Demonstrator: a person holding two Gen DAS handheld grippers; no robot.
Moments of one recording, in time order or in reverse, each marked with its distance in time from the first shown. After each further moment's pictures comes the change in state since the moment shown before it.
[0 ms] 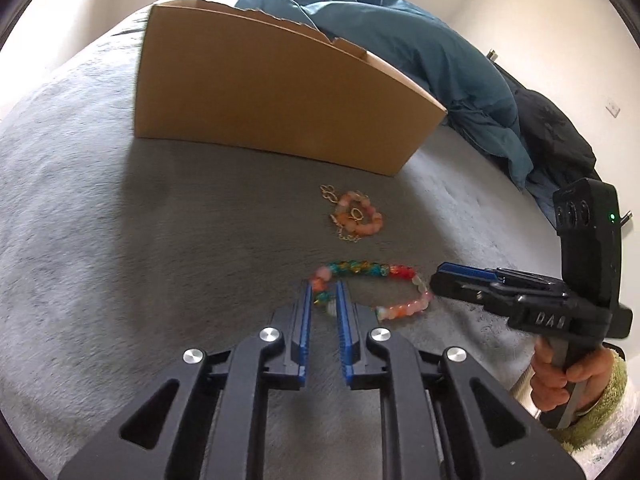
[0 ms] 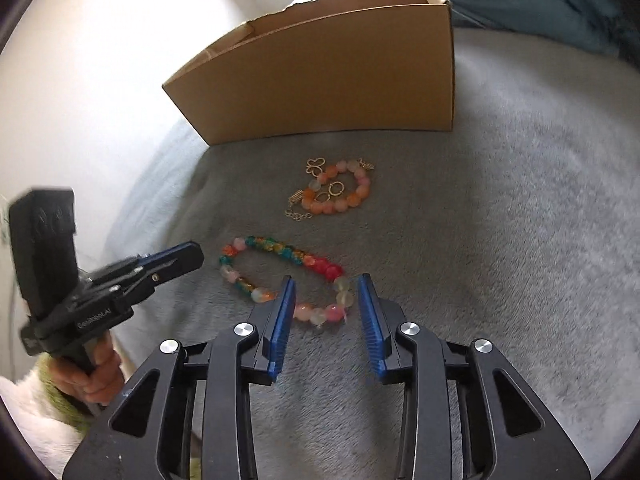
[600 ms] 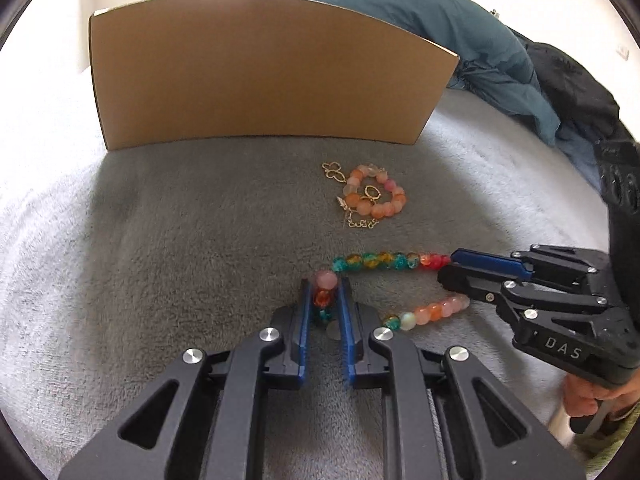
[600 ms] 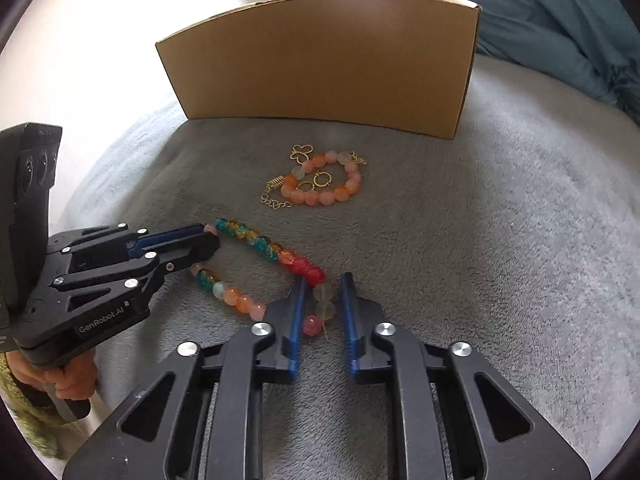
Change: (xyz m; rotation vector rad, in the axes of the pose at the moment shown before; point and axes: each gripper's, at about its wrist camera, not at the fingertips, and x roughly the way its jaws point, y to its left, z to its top) left arm 0.043 -0.024 -0.007 0.150 0.019 0.174; right arm 0.027 0.012 -0.011 -0.129 -0.058 -0.138
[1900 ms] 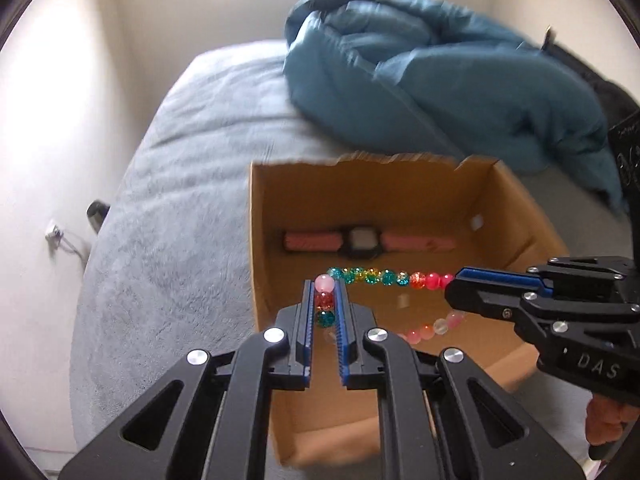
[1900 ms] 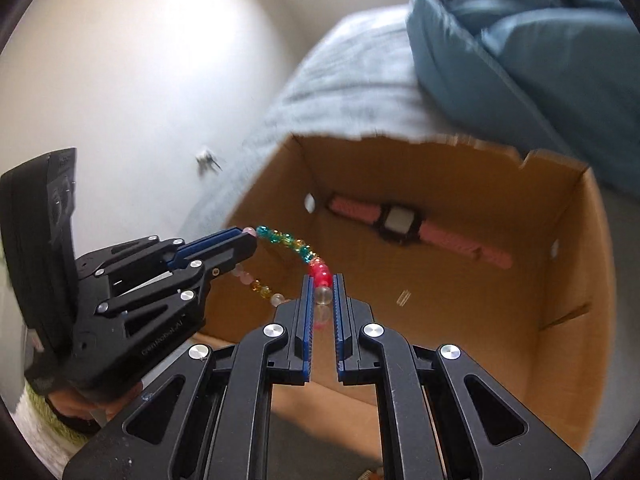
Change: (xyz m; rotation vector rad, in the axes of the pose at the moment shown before) left arm -0.005 0.121 0.227 -0.013 0.023 0.215; right arm 0.063 0.021 0.277 0.073 0.061 0.209
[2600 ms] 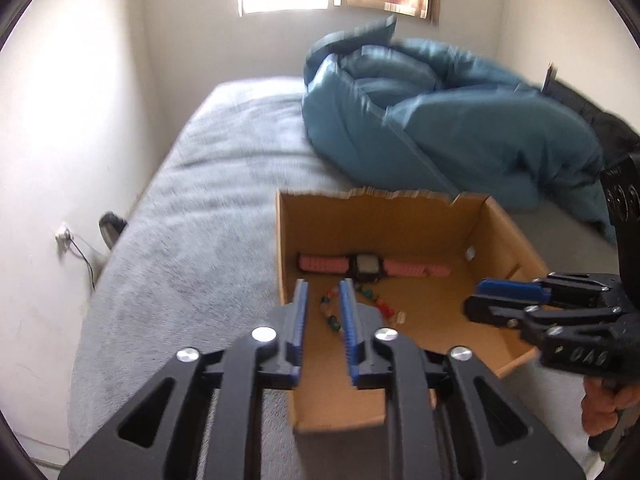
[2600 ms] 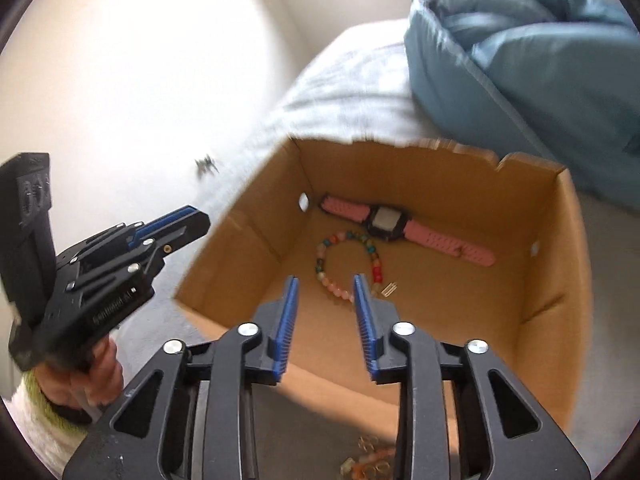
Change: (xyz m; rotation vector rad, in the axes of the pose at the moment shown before) left arm -0.070 0.009 -0.025 -0.064 -0.220 -0.004; right arm -0.060 0.005 -0.040 -0.083 -0.129 -0.023
